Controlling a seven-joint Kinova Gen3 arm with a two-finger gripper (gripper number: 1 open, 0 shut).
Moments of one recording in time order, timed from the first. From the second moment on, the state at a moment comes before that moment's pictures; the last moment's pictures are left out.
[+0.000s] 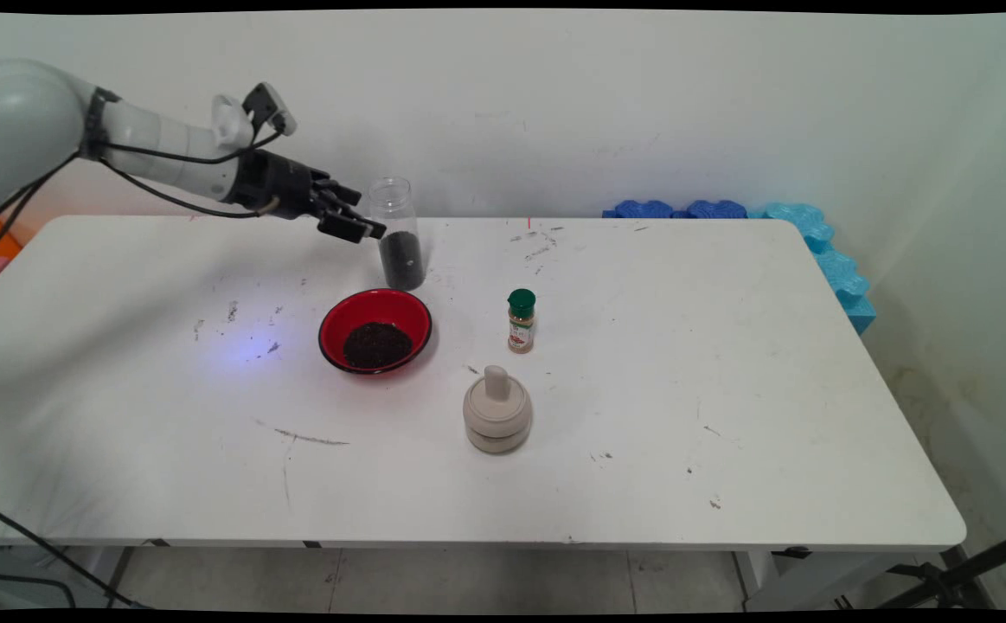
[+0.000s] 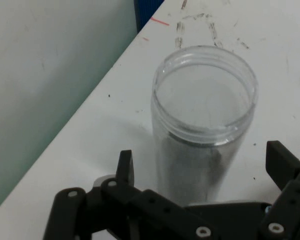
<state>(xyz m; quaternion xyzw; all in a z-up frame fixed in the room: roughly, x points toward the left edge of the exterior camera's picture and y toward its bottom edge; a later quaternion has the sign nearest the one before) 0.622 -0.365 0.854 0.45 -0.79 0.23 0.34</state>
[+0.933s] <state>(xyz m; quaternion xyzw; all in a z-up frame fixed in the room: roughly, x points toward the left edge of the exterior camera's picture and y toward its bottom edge) 0.612 -0.393 0.832 0.45 -0.79 0.23 0.34</state>
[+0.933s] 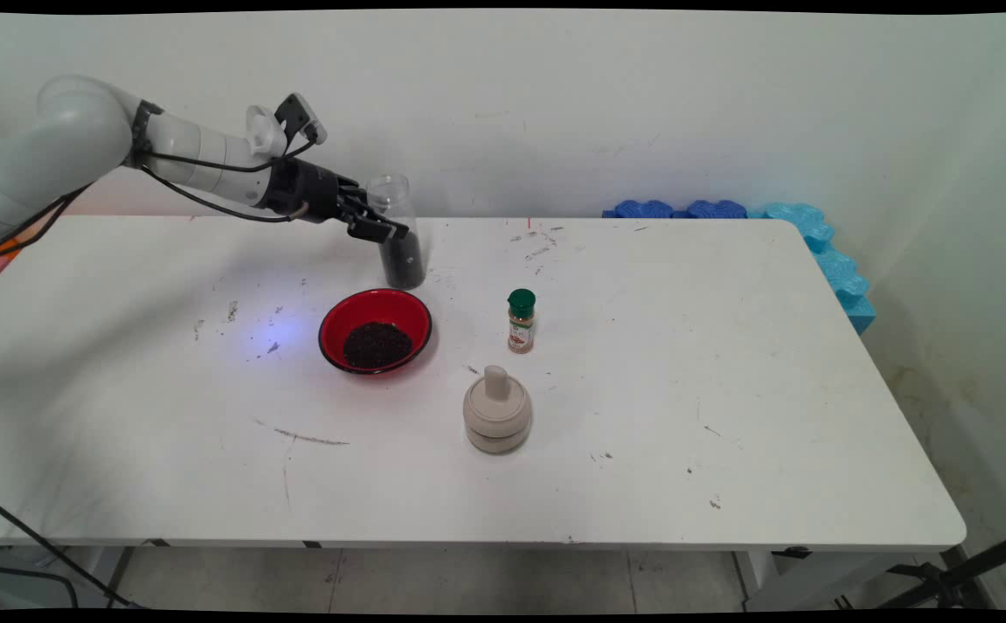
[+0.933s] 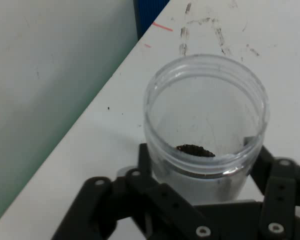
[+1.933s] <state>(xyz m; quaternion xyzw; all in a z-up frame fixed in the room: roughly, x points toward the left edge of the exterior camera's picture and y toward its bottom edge) 0.615 -0.377 0.880 0.42 -0.79 0.25 0.37</state>
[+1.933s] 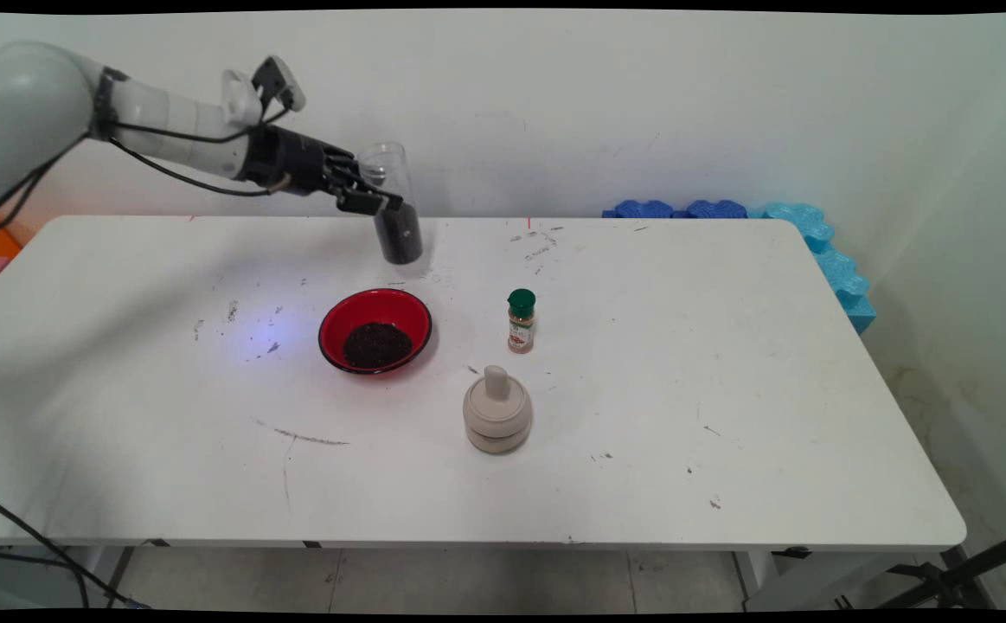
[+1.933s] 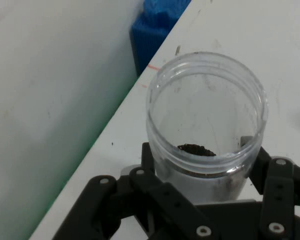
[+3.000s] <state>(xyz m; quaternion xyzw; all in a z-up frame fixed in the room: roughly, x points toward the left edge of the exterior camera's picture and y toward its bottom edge) 0.598 -0.266 1.016 0.33 -0.81 0.22 0.42</state>
